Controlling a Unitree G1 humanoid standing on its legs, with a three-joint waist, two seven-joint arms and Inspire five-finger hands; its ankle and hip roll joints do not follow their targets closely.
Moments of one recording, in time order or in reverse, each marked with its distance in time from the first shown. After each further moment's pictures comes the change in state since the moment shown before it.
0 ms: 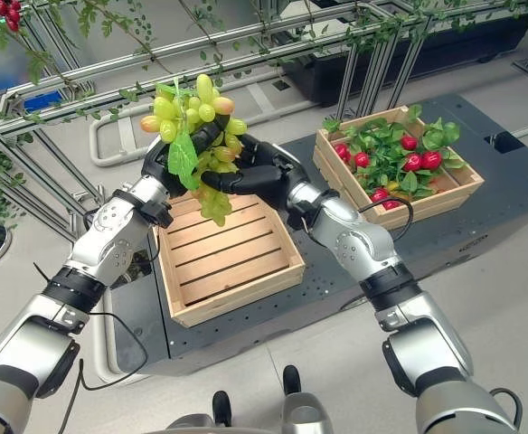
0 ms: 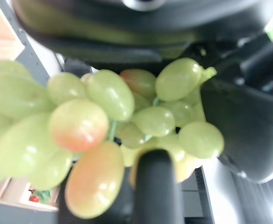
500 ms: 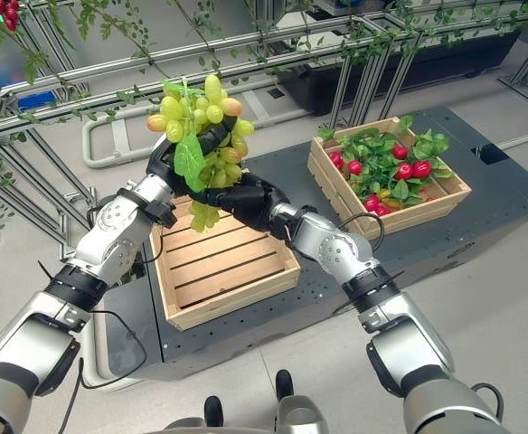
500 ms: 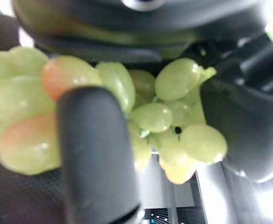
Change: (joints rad) left arm -0.011 0.002 -0.032 0.000 0.002 -0.058 0.010; right arm 0.000 0.093 0.029 0.074 0.230 0.068 -0.086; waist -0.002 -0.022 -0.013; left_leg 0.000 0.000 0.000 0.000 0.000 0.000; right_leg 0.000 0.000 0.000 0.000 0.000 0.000
